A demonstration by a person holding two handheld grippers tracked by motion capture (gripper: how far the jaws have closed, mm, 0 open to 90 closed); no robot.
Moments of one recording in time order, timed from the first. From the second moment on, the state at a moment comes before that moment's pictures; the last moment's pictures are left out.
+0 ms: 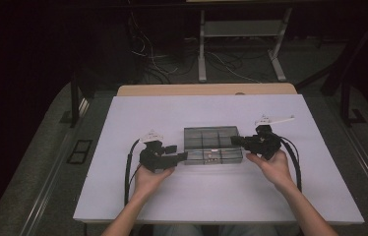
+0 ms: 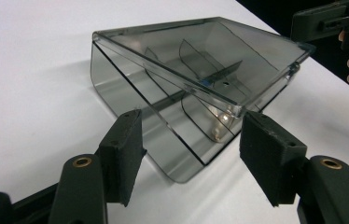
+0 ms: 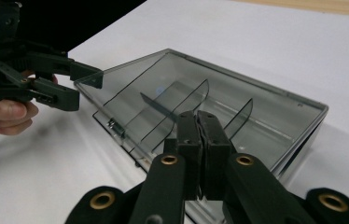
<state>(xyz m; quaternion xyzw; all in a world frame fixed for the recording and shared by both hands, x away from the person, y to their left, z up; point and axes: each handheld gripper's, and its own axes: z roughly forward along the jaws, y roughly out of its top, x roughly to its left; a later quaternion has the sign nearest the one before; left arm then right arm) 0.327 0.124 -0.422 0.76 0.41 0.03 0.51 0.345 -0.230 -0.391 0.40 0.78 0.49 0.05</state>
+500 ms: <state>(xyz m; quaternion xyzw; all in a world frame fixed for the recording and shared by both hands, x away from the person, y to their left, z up) 0.310 0.143 -0.414 0.75 0.40 0.03 0.52 0.314 -0.238 -0.394 0.44 0.76 0.48 0.06</state>
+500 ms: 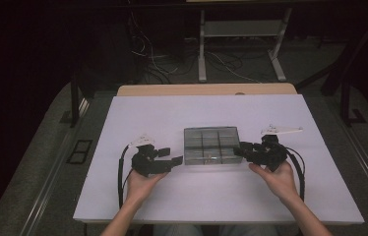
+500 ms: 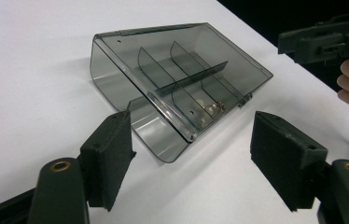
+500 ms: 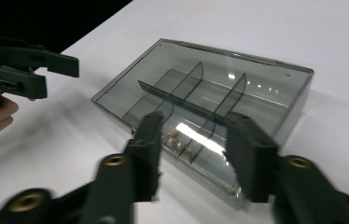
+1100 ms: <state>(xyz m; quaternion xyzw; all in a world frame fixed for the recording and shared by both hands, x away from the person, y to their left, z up) 0.284 0.153 -0.422 0.76 0.40 0.04 0.52 0.276 -0.263 -0.409 0.45 0.76 0.46 0.06</state>
